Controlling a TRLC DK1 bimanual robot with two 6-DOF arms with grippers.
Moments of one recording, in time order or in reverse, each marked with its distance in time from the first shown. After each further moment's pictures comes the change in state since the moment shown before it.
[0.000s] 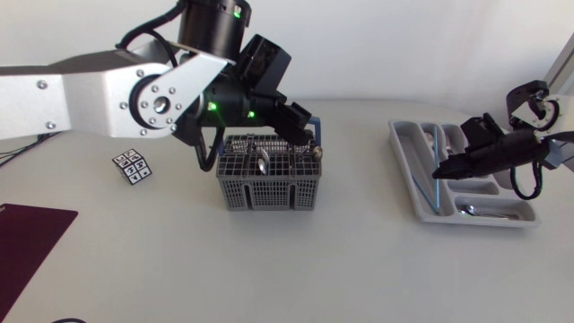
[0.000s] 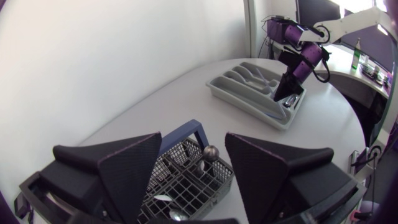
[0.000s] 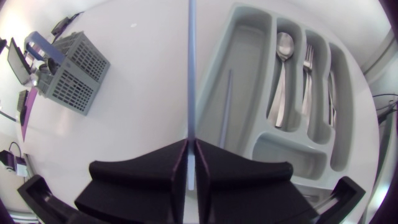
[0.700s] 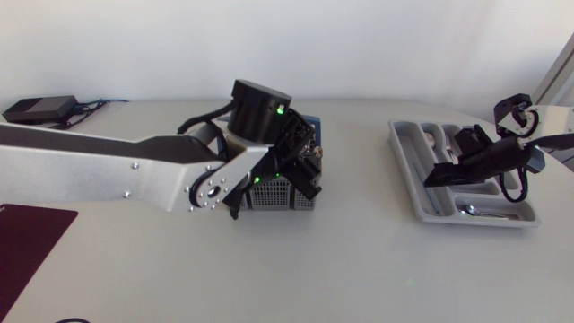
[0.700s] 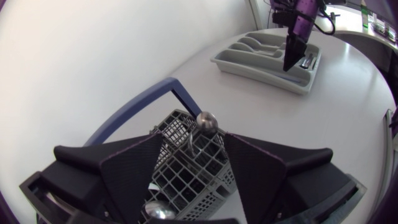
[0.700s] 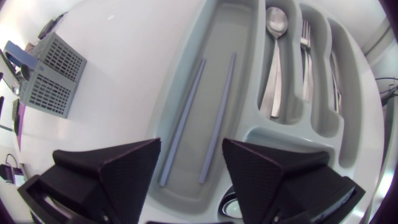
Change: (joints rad) left arm -0.117 0.106 -0.200 0.296 -0.243 0.127; right arm -0.012 0.130 0.042 0.035 0.056 0.036
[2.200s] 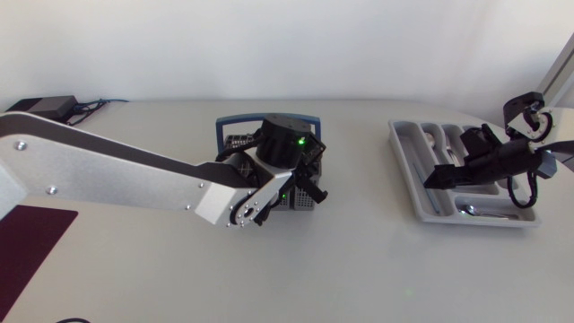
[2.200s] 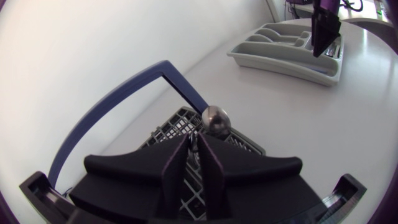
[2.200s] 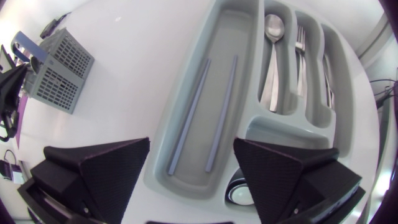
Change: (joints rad) left arm -0.024 0.199 0.024 0.238 -0.154 0.058; right arm 0.000 -0.112 -0.096 0.029 -0.001 -0.002
